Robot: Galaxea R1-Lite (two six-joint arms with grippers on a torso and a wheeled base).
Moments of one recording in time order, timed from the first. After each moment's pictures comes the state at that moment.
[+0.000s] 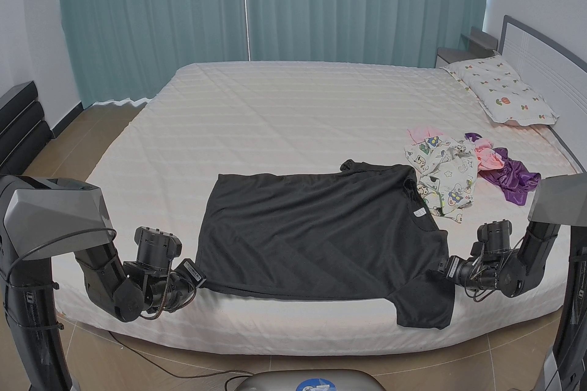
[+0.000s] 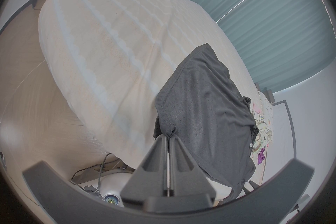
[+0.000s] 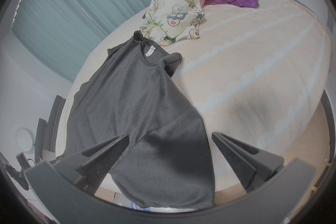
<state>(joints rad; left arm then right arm) -0.27 2.23 -0.55 -0.88 0.02 -1.01 0.04 2.34 -0.56 -0.98 0.11 0.50</state>
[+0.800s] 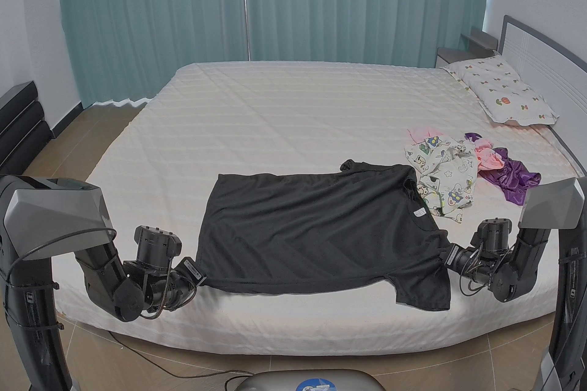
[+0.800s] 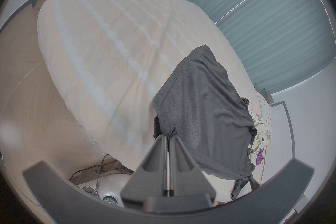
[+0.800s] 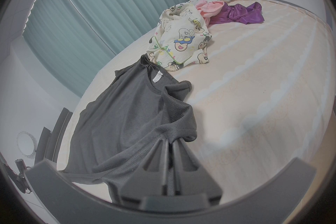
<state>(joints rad) -0.27 2.23 -0.56 -0.89 0.02 -1.02 0.03 2.42 -0.58 -1.25 0.08 0.54</state>
